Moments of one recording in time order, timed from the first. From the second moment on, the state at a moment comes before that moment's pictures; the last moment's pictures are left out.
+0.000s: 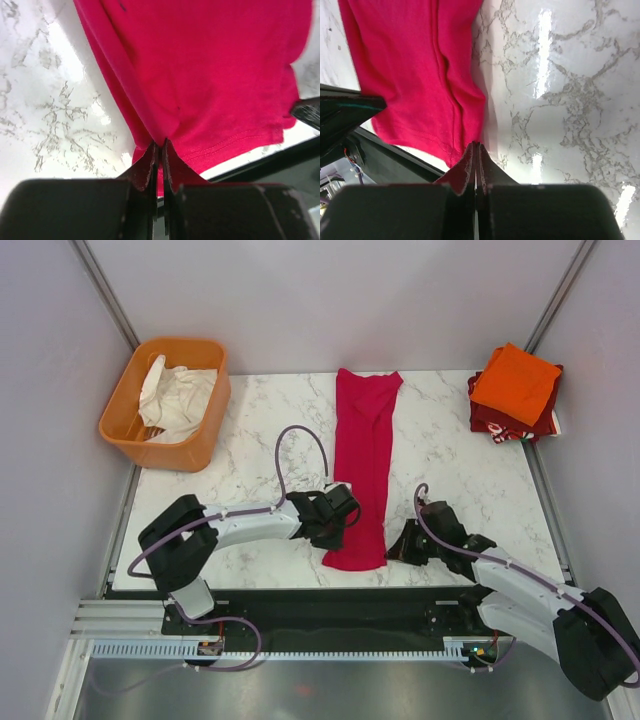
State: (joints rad) left arm -1.03 1.69 1.03 -0.50 -0.10 -0.76; right arm 0.53 0.96 0.28 -0.19 -0.28 0.84
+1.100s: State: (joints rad) left arm -1.03 1.54 0.95 -0.63 -0.10 -0.80; right arm 0.53 0.74 0.29 -0.41 -0.22 0.84
